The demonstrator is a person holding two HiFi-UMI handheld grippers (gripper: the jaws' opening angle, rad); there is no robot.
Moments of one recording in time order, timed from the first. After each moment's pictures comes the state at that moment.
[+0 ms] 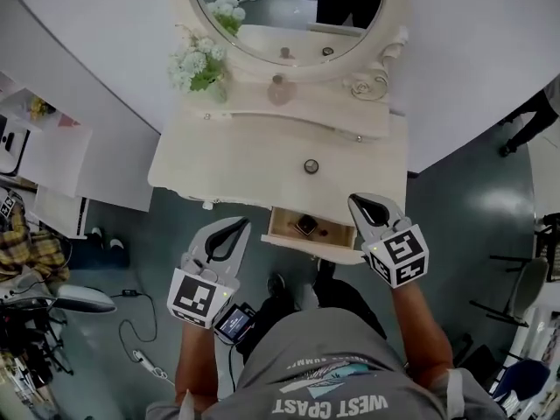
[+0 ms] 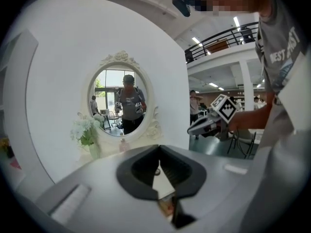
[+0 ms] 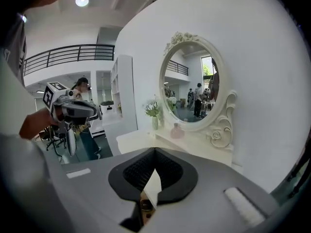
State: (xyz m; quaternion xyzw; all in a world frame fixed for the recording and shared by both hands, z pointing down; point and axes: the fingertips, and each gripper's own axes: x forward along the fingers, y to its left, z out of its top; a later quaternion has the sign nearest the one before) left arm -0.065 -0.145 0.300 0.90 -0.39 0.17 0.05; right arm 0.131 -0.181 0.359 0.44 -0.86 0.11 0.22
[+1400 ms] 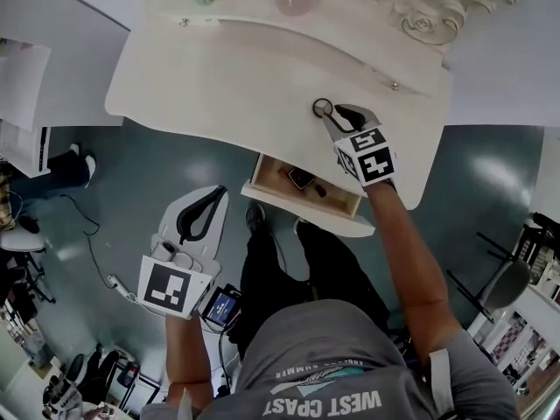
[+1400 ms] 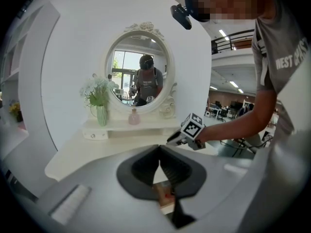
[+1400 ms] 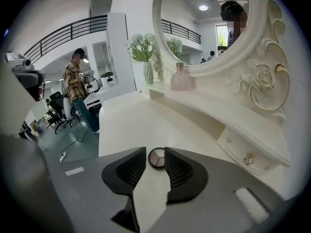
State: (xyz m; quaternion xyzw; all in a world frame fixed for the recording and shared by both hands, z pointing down) left arm -0.085 -0.190 0.446 0.85 -0.45 0.21 0.17; right arm 0.093 -0.336 0.624 0.36 -0.84 0.18 0.37
